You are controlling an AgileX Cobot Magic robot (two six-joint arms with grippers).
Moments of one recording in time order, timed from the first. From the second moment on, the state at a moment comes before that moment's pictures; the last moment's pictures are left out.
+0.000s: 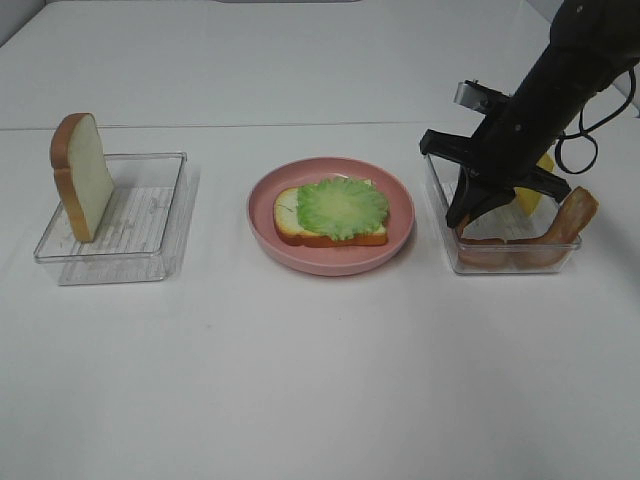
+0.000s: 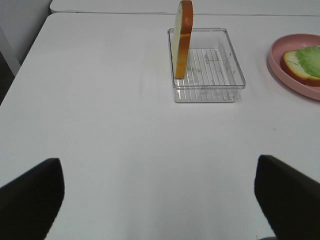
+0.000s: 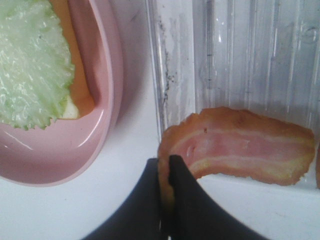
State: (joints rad) left arm 0.07 0.00 -0.52 -0.02 1.08 0.00; right arm 0.13 2.14 -1.53 0.37 0.98 -0.05
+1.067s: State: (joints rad) left arm 0.07 0.00 -0.52 -0.02 1.08 0.00; right arm 0.13 2.10 -1.53 0.41 0.98 -0.04
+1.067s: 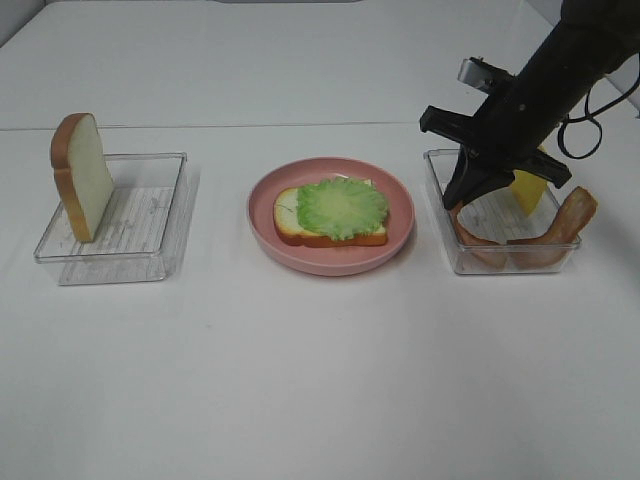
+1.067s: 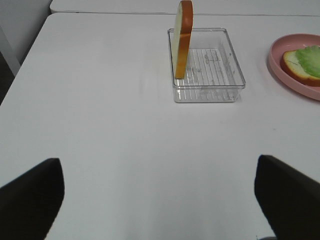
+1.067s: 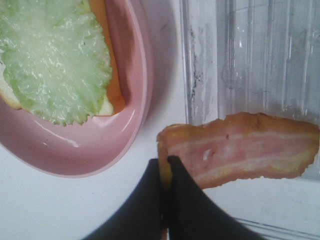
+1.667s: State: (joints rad) left arm 0.07 0.00 -0.52 -0.02 1.08 0.00; right arm 0.14 1.95 -1.53 0.74 0.97 -0.19
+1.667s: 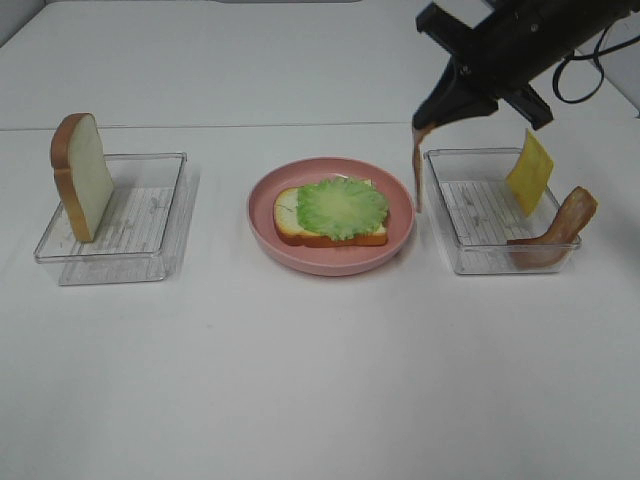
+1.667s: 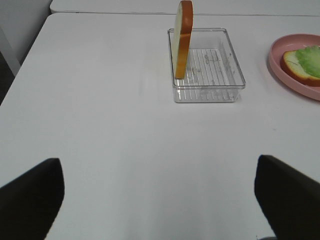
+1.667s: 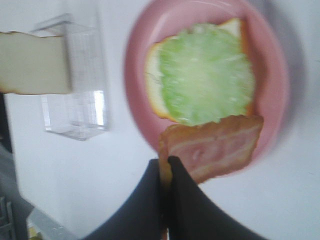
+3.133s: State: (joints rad) left arm 0.07 0.00 -0.52 -0.02 1.08 0.00; right arm 0.28 2.29 -1.75 0.62 0.85 -0.20
